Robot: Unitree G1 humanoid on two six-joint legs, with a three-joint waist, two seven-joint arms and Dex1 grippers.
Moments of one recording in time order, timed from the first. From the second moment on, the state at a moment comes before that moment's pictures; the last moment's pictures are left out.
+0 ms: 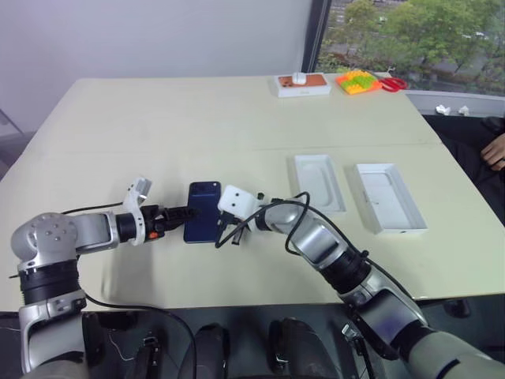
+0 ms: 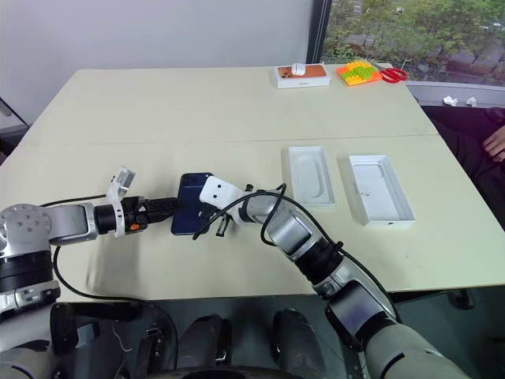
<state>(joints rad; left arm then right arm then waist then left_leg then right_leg) -0.49 0.56 0.42 0.11 -1.01 1.56 -0.37 -0.71 -0.19 0.57 0.11 -0.08 0.64 0.67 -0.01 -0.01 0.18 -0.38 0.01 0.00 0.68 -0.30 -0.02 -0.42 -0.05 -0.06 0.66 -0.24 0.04</state>
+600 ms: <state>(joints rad) -0.49 0.45 0.45 0.13 -1.21 1.61 -0.17 -0.71 -0.16 0.57 0.12 -0.09 0.64 0.69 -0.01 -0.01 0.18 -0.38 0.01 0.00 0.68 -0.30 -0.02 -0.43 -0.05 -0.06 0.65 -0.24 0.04</state>
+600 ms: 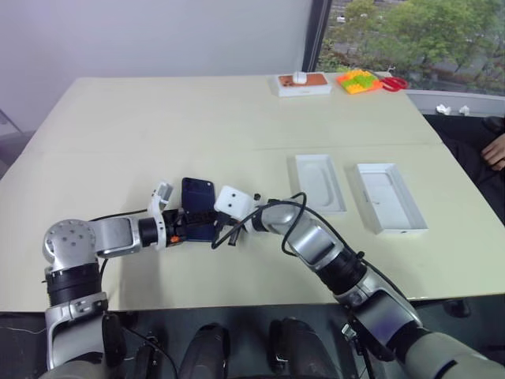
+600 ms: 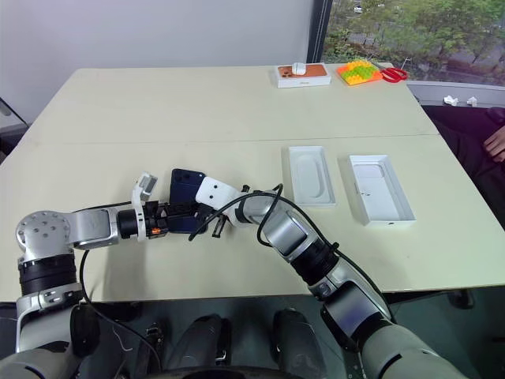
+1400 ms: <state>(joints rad) -0.52 0.48 0.54 0.23 -1.12 1.61 -0.13 -0.67 -0.19 0.56 0.05 -0.10 0.67 0.69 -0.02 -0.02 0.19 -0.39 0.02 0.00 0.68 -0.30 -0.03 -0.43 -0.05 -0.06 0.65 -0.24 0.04</state>
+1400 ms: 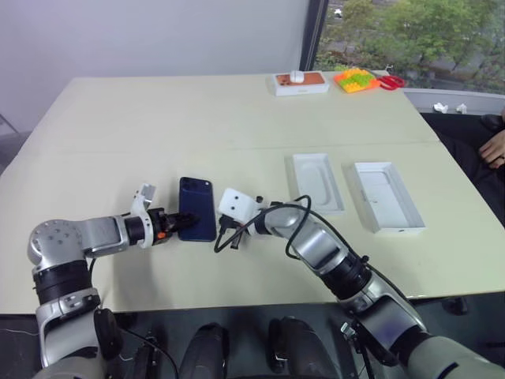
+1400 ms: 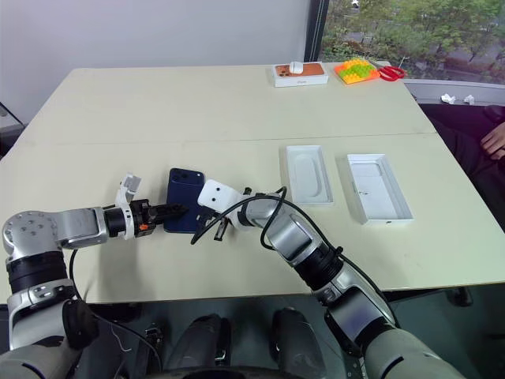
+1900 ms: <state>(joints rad) -0.50 0.47 0.58 0.19 -1.12 1.61 -0.20 -0.60 -0.37 0.49 -0.25 -0.09 0.80 0.72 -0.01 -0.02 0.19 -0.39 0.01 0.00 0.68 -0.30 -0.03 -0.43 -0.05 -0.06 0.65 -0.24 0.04</state>
